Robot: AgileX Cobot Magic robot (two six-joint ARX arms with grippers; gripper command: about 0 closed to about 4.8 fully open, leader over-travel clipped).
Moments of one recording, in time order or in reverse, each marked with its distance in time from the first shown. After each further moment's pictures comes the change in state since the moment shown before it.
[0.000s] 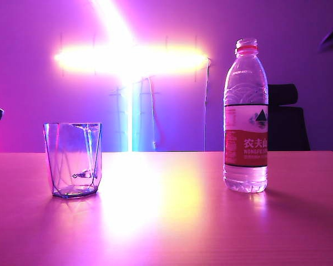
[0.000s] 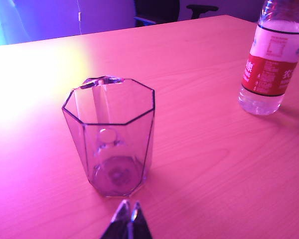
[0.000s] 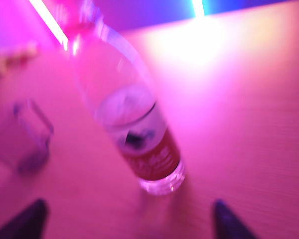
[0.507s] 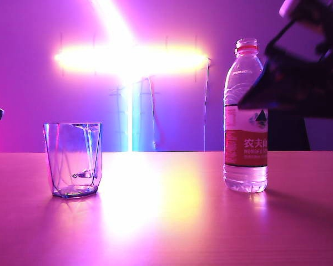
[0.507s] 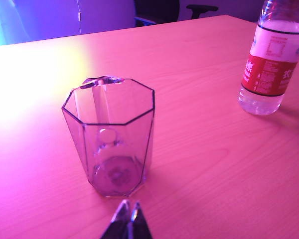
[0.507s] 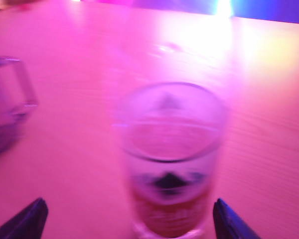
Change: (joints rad) left arm 0.000 0.000 0.000 0.000 0.000 0.000; right arm 0.302 0.671 -0.001 0.656 0.259 -0.198
